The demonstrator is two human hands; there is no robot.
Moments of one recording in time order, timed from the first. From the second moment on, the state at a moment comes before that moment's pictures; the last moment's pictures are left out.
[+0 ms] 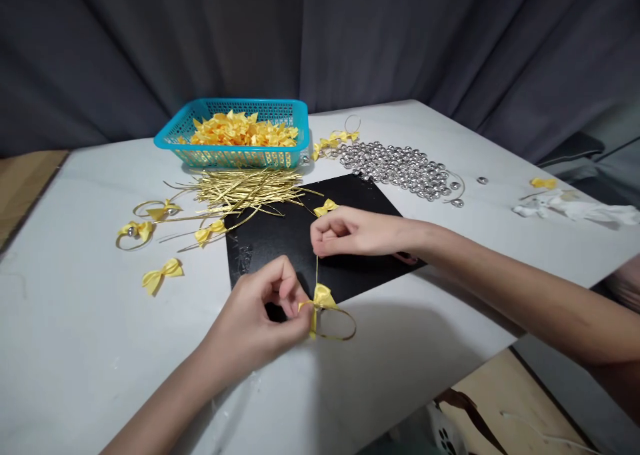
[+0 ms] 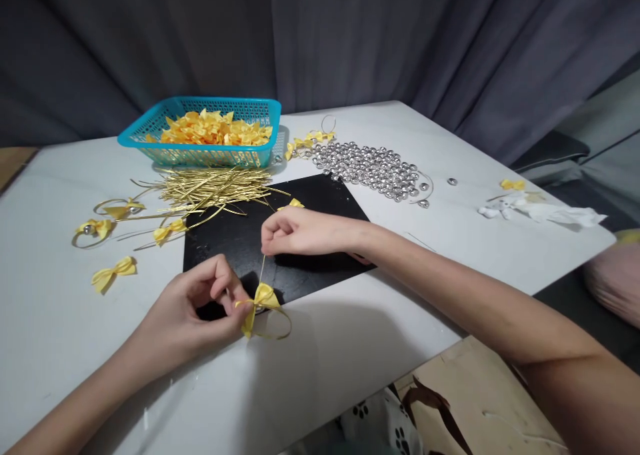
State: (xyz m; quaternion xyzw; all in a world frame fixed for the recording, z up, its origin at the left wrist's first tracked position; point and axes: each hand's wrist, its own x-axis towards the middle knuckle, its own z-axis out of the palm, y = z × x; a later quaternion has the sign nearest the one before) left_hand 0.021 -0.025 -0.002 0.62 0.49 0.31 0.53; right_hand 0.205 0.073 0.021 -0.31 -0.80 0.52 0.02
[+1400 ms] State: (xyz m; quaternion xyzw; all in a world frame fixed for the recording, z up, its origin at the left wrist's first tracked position) left_hand 0.011 -0.010 -0.015 0.38 0.55 0.53 0.52; right_hand 0.256 -0.038 0.029 -0.36 -0.76 0.48 0.24
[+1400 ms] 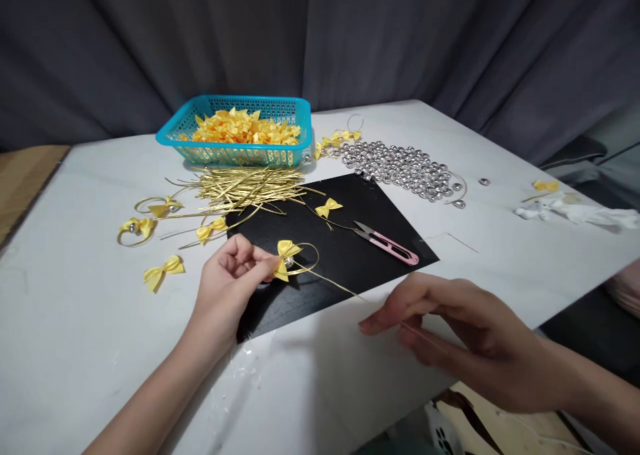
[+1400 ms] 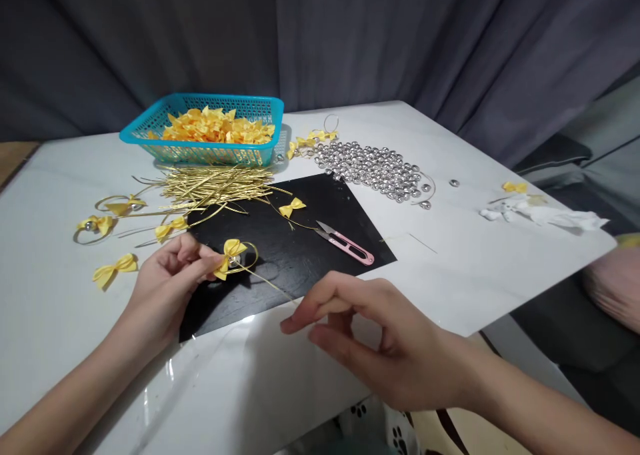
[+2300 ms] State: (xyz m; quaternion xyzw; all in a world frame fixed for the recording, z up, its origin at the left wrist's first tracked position) left_hand 0.015 -0.013 -0.014 0.41 0.55 0.53 0.50; right_hand 0.191 0.009 -0.003 -0.41 -0.73 0.47 0.29
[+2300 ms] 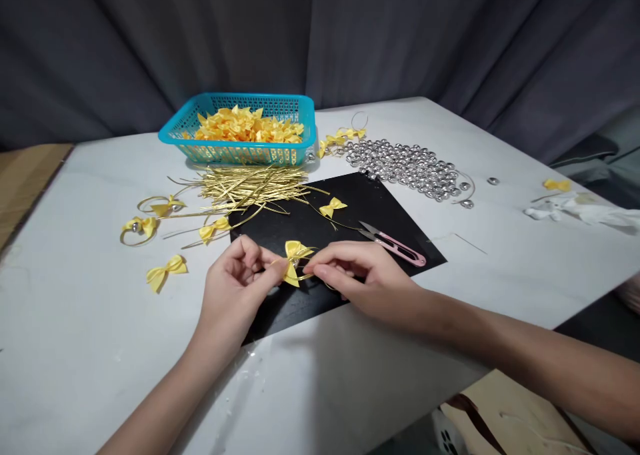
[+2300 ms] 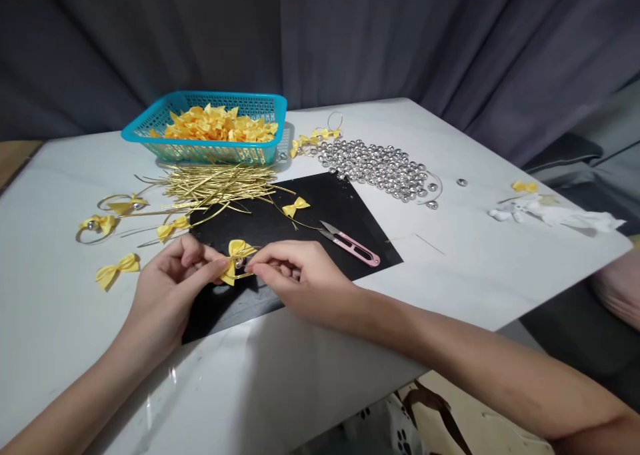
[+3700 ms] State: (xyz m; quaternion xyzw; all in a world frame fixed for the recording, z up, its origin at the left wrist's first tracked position) left_hand 0.019 -0.017 -0.012 0.42 0.51 0.51 0.55; right_hand 0.194 -0.002 0.004 -0.32 -0.82 0.32 0.34
